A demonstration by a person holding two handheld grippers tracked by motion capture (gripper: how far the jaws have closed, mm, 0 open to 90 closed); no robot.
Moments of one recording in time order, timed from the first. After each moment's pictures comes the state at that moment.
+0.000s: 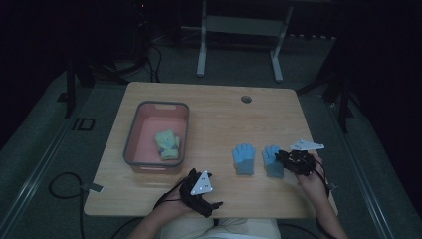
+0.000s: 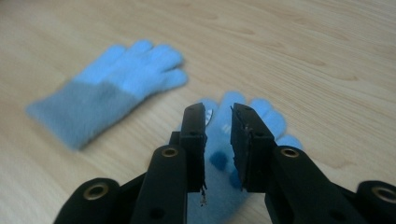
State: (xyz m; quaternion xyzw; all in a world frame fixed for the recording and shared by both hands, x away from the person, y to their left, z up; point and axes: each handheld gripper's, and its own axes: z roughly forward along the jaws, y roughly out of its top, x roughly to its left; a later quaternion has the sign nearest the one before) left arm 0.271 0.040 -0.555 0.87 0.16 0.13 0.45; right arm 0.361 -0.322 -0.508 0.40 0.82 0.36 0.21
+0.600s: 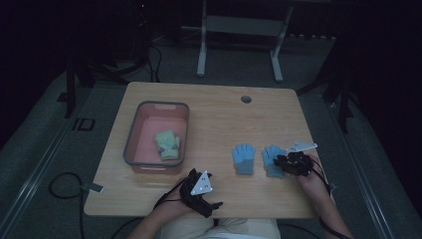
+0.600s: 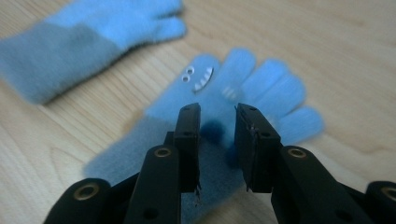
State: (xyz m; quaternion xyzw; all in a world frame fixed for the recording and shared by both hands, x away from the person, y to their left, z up) left arm 0.272 0.040 -0.556 0.87 0.16 0.13 0.45; right arm 0.377 -0.330 -0.538 0.38 0.85 0.32 0.17
